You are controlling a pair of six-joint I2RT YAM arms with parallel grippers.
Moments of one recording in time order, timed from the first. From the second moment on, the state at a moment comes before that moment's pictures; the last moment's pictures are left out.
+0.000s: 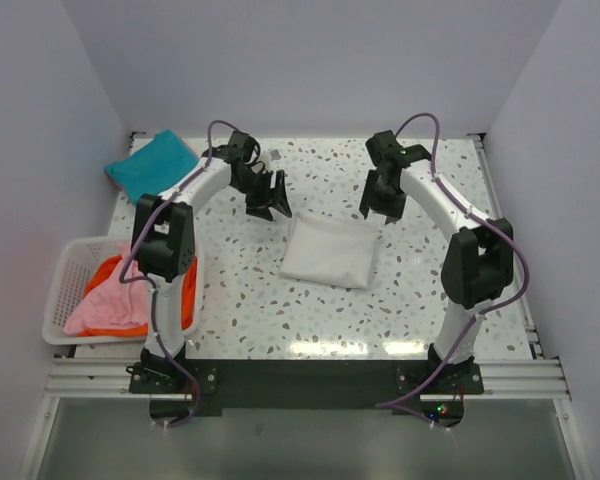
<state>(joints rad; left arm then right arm) -0.30 2.14 1.75 -0.82 0.58 -0.27 0.34 1.86 1.66 -1.06 0.16 0.63</state>
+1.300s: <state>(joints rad) -0.34 1.91 1.31 -0.37 0.59 -0.43 0.51 1.84 1.27 -0.75 -0.08 0.44</state>
